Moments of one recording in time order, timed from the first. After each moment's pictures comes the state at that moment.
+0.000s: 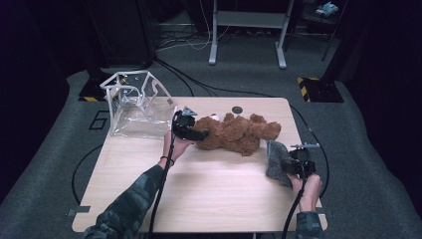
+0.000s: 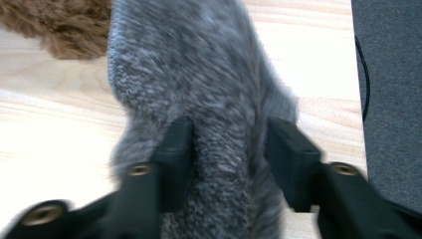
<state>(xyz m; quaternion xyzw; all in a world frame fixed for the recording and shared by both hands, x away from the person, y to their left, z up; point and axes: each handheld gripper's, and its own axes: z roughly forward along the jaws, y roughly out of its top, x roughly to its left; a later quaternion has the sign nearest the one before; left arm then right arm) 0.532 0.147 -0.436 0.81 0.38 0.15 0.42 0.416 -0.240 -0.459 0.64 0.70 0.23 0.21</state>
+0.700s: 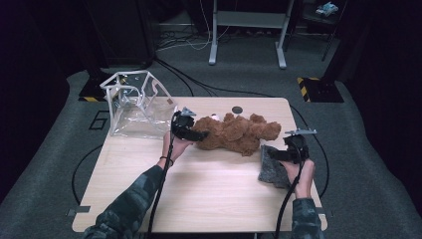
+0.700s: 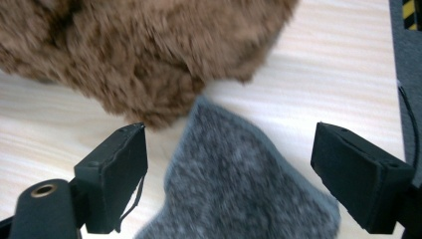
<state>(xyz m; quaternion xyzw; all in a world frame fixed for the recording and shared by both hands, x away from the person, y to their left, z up) 0.535 0.150 -0.441 0.81 0.39 0.14 0.41 0.446 -0.223 -0.427 0.58 0.72 0.32 0.19</state>
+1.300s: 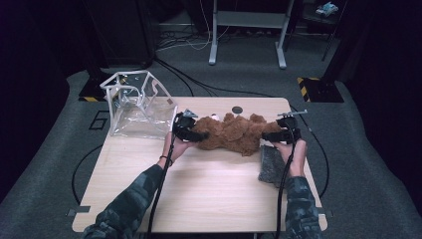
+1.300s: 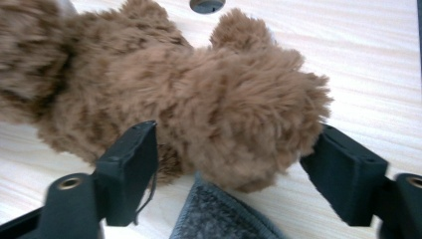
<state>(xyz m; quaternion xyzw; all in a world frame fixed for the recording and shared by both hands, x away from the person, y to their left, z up) 0.539 0.146 -0.450 0.83 0.37 0.13 0.40 0.507 -0.214 -0.419 0.57 0.74 0.32 0.17</state>
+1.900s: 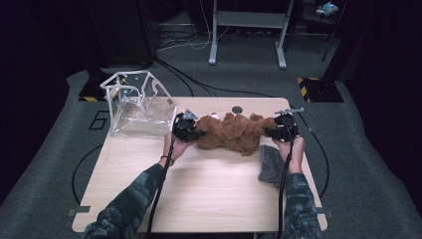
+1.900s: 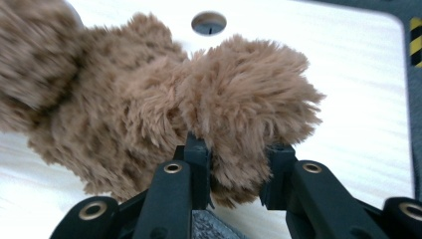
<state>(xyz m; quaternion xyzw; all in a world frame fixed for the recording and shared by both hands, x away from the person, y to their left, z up) 0.537 0.148 -0.452 0.83 0.35 0.15 0.42 0.512 -0.206 -0.413 0.55 0.74 0.33 0.21</state>
